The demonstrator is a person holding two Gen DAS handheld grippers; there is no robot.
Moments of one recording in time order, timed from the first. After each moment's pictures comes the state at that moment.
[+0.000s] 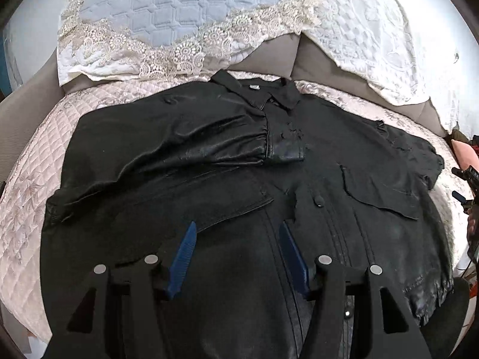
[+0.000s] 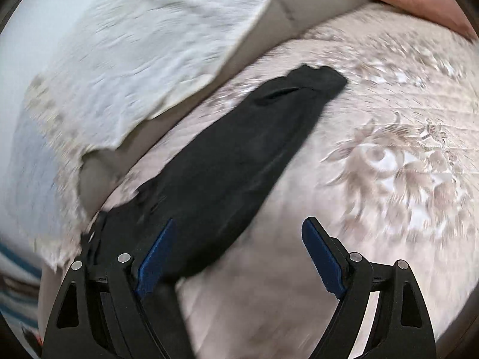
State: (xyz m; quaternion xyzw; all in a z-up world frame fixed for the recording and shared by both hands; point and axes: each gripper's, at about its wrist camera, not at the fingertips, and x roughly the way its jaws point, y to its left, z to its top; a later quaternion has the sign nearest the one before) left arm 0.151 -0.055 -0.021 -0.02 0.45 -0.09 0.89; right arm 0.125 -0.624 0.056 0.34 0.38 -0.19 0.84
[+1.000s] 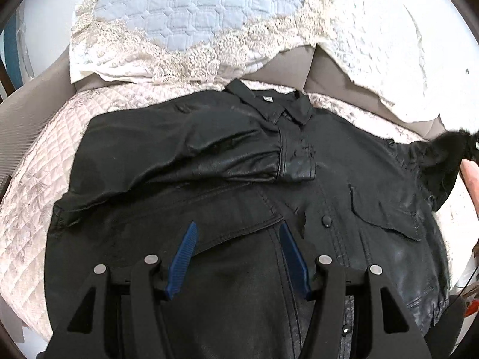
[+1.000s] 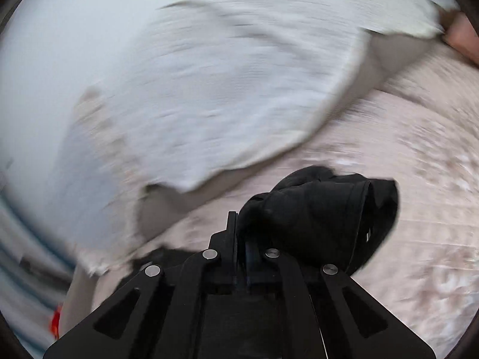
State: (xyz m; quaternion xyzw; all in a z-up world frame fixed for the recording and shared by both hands) left arm 0.155 -0.045 -0.007 -0.04 0.44 -0.07 0.90; right arm 0.218 -0.590 0.167 0.30 0.31 -0.03 0.90
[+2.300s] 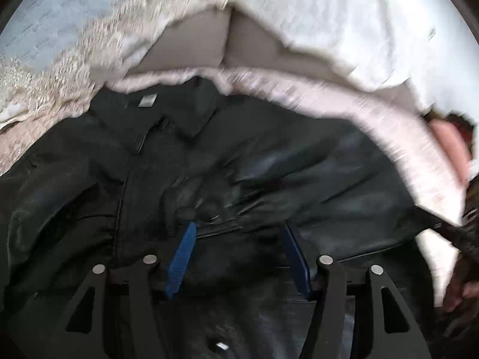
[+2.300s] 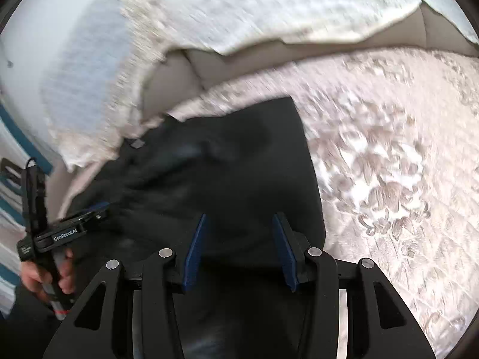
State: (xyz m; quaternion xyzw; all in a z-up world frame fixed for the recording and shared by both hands) left arm 0.279 -0.190 -0.051 0.01 0.49 -0.19 0.85; right arm 0.203 -0.459 0.038 0.20 0.48 0.01 0.86
